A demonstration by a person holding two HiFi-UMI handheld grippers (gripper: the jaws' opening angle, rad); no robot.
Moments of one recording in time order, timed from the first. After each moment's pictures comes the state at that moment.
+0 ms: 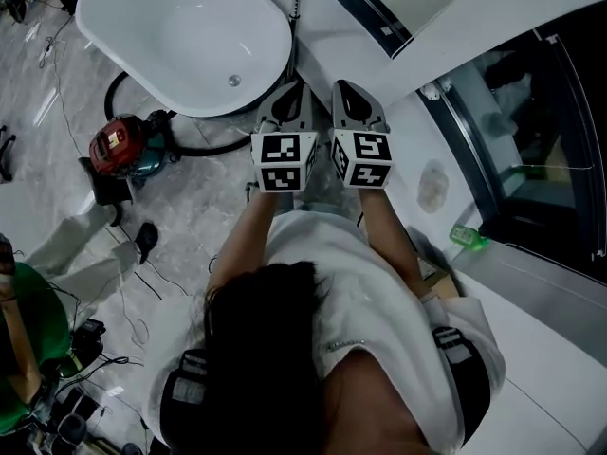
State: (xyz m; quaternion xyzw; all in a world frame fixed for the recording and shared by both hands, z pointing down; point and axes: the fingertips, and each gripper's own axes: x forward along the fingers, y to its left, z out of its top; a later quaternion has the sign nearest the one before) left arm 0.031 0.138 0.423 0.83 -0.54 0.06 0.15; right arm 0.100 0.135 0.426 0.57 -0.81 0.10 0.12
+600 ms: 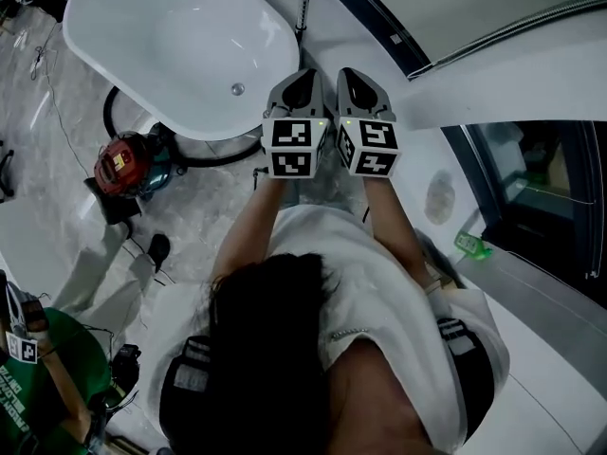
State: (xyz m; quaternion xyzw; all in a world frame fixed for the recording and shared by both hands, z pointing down) left arm 0.021 0.006 0.429 0.84 -0.51 0.08 0.17; right arm 0.080 0.006 0.426 0.59 -0.79 0.12 0.13
